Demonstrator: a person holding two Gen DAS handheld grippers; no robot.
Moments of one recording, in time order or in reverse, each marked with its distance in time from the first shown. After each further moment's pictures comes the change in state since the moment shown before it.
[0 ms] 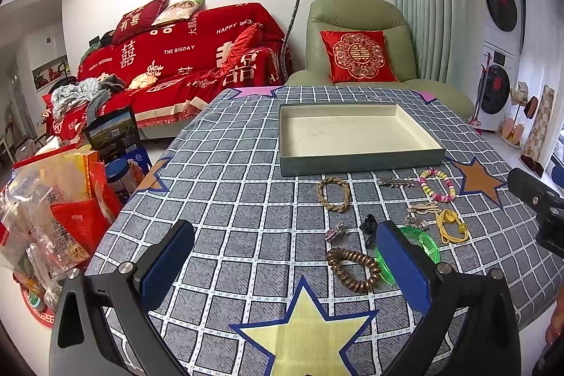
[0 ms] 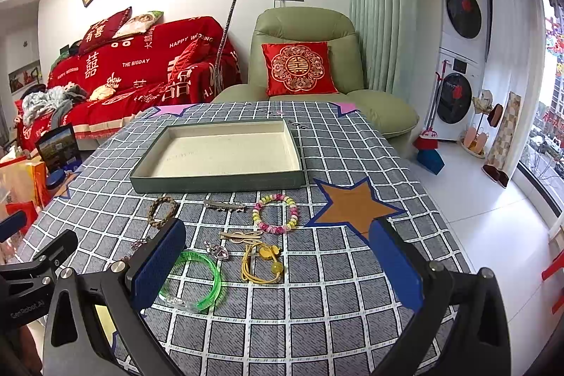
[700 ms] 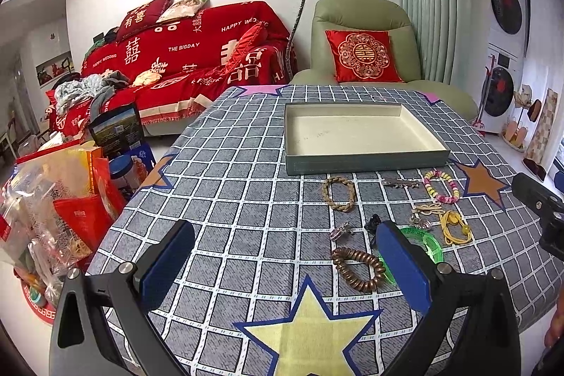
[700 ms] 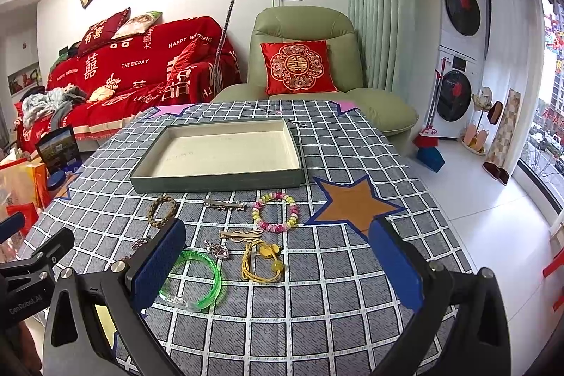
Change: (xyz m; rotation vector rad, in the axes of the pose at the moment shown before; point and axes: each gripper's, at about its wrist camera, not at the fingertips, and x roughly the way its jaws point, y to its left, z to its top) left arm -0.001 0.006 0.001 -0.014 0.005 0.011; right arm -0.001 0.000 -0.002 0.006 0.003 -0.001
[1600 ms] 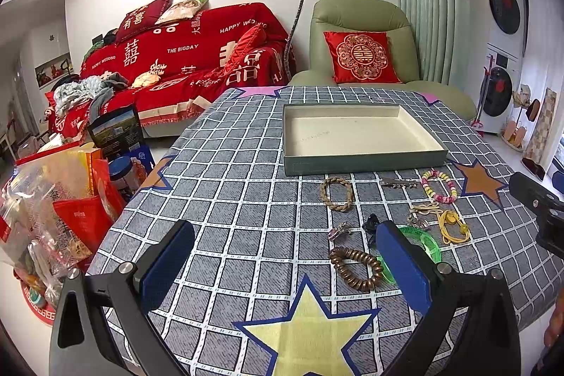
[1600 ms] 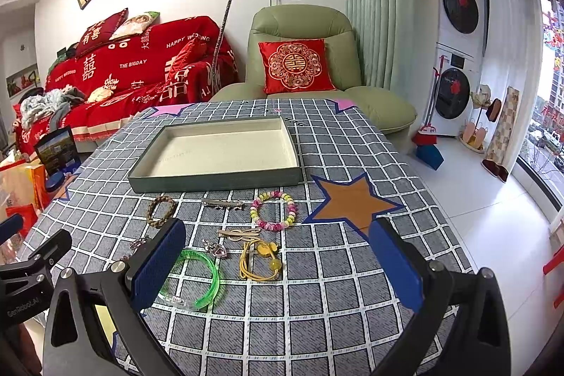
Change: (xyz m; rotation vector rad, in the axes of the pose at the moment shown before) left arm 0.000 0.001 0.000 0.000 0.000 0.002; right arm 0.000 -0.002 0.000 0.003 0.003 0.001
